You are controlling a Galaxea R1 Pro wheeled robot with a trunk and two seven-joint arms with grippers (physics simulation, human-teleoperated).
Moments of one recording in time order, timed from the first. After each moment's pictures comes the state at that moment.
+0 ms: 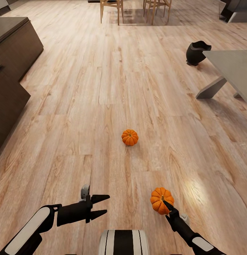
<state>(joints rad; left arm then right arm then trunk) -0.27 0.32 -0.31 -1.41 1.74 0.99 -0.03 -0.54 -0.18 0.65 -0.16 -1.87 0.20 0.70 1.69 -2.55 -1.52</state>
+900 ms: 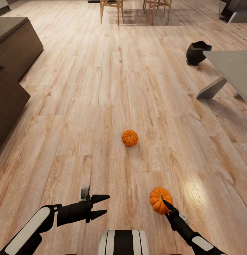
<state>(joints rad) -0.27 0.32 -0.31 -1.41 1.74 0.99 -0.03 -0.54 -0.18 0.65 -0.17 -1.87 0.21 0.70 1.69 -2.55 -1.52</state>
